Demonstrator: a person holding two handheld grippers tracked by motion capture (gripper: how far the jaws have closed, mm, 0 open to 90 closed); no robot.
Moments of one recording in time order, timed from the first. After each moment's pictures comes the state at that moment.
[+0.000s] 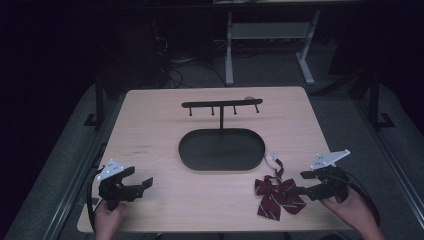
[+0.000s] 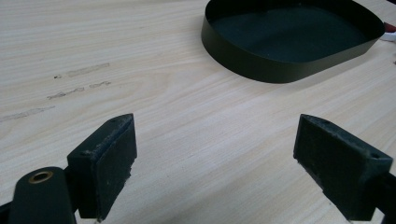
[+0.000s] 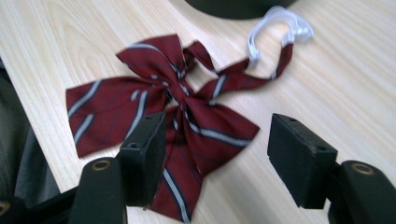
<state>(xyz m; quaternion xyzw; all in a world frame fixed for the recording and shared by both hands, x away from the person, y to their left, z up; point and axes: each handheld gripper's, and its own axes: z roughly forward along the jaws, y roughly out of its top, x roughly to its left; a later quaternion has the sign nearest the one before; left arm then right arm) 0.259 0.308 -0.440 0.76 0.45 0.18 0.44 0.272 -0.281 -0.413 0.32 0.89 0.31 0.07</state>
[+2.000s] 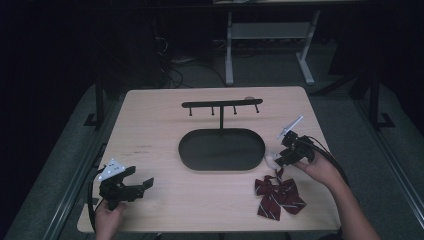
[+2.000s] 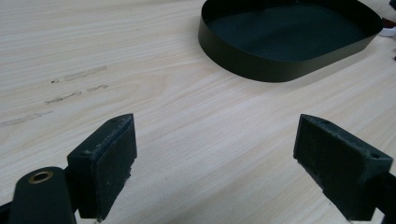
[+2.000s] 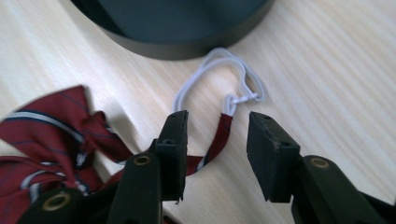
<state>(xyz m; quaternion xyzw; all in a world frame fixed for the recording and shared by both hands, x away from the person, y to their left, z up) 0.259 0.305 -0.440 0.76 0.45 0.18 0.44 0.385 -0.228 -0.424 0.33 0.92 0.19 0.03</state>
